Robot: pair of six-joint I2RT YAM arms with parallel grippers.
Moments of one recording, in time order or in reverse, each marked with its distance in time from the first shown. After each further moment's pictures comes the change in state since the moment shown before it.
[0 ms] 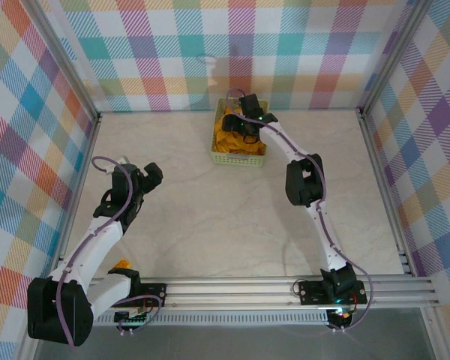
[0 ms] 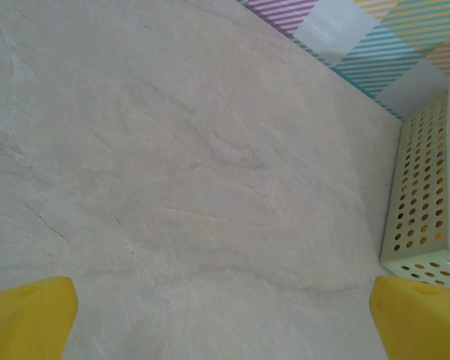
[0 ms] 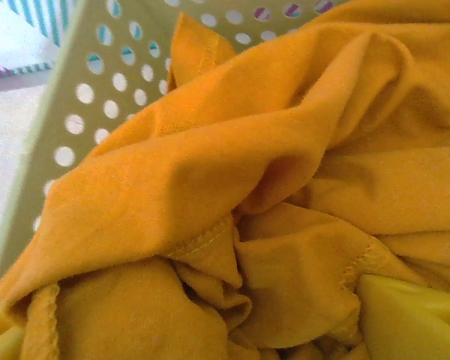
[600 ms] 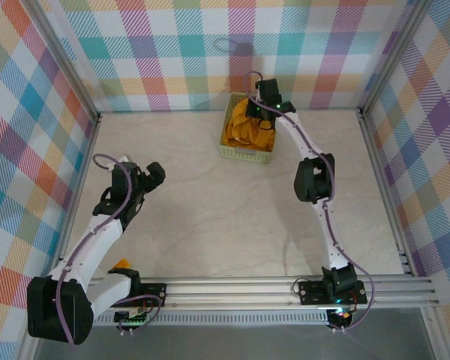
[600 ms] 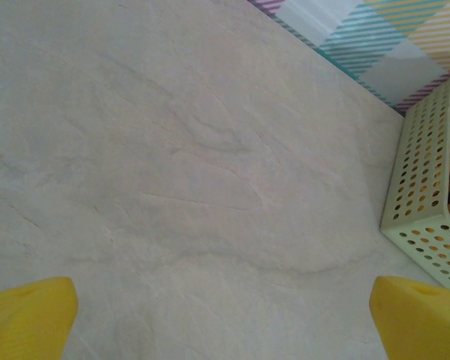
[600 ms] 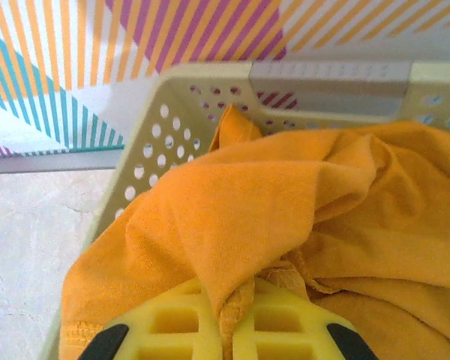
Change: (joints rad) left arm 0.000 0.016 0.039 -0.036 0.075 0.000; right arm -0.095 -0.018 0.139 -0.030 -0.028 -0.083
